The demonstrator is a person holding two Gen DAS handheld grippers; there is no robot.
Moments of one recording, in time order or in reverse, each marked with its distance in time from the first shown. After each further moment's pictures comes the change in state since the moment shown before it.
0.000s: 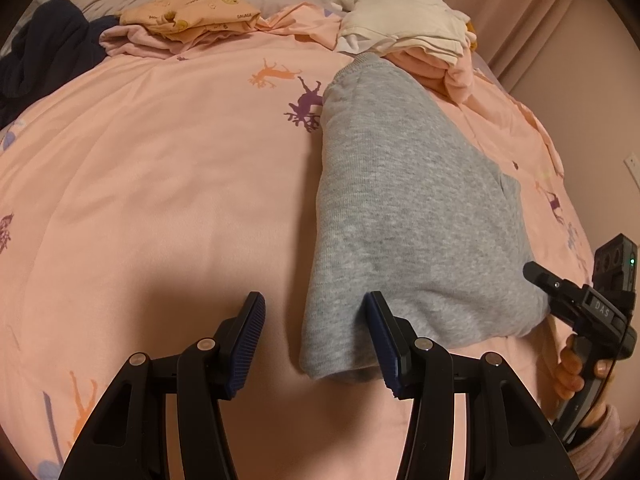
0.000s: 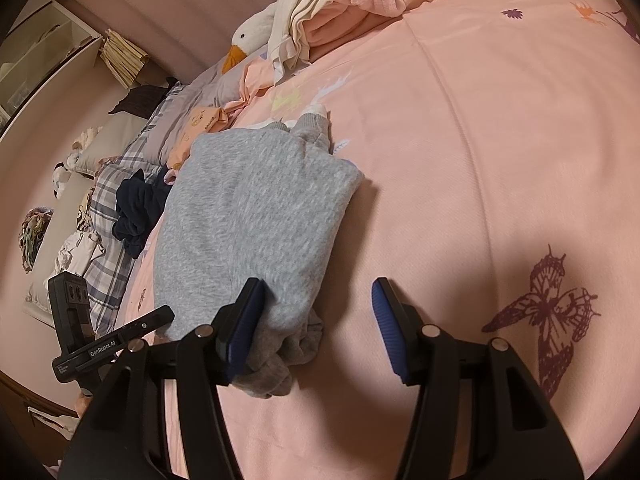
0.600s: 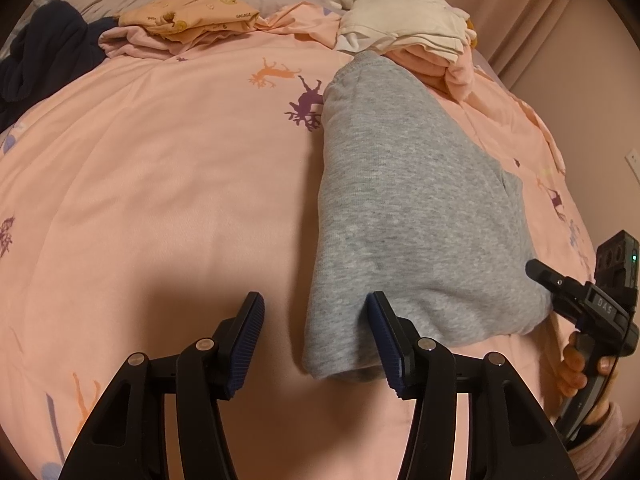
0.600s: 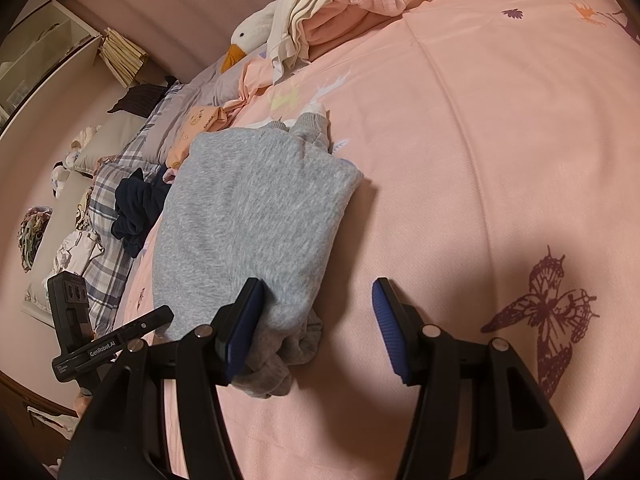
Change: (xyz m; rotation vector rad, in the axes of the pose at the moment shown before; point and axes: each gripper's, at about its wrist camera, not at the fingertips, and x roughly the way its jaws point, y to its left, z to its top) left arm 0.001 -0.001 -0.002 0.007 0.003 0.010; right arm 0.001 0.000 -0.001 0.002 0.001 -0.003
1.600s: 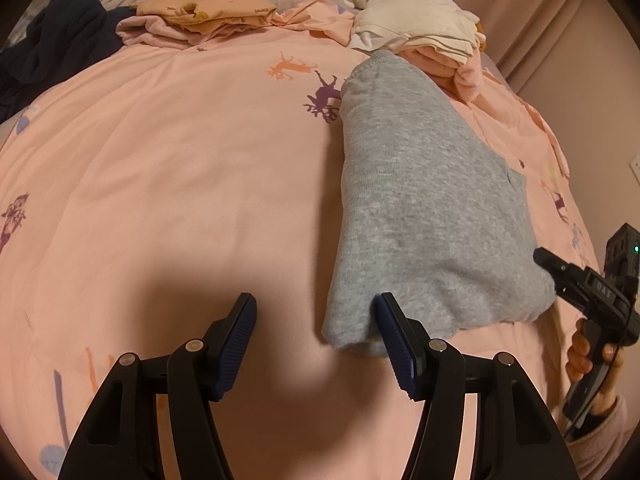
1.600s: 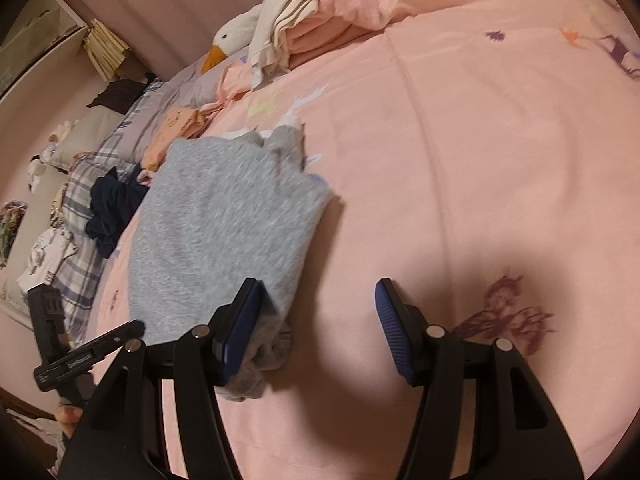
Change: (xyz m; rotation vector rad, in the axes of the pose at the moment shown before) left arm -0.013 0.012 -0.013 -0.029 0.011 0.014; right arm -0.011 0.003 0.006 -0.026 -0.023 -0.143
